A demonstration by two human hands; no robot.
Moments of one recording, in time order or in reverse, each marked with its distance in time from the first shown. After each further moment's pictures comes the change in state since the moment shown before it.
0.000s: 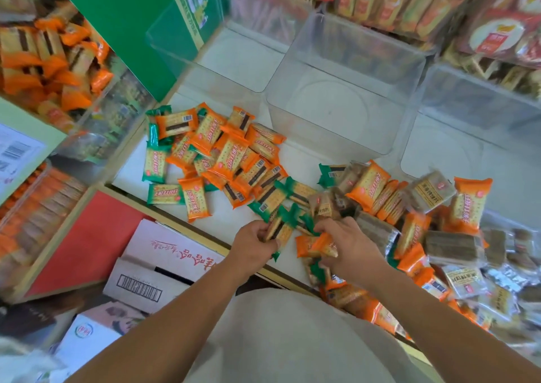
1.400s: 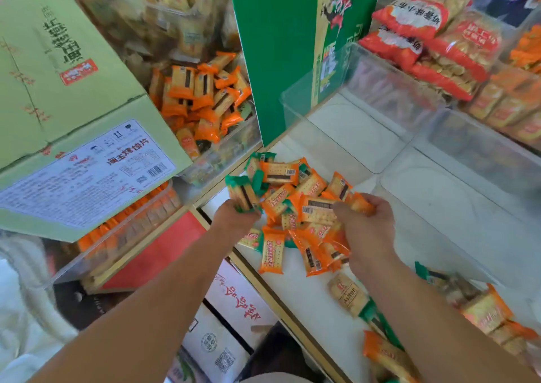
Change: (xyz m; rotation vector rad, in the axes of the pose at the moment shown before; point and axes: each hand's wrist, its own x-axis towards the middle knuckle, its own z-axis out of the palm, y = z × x) left_hand 0.051 0.039 -0.235 -0.173 0.481 -0.137; right_hand 0.137 -0.209 -0.073 1.323 0.445 0.253
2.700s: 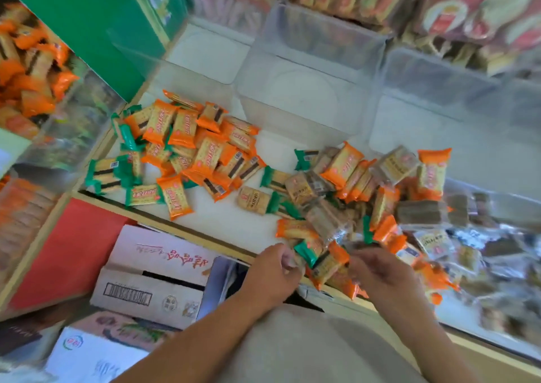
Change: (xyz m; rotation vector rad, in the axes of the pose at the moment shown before) left_hand -0.221 -0.121 0.193 0.504 -0.662 0.457; right_hand -0.149 0.137 -0.300 -0.465 0.066 0.002
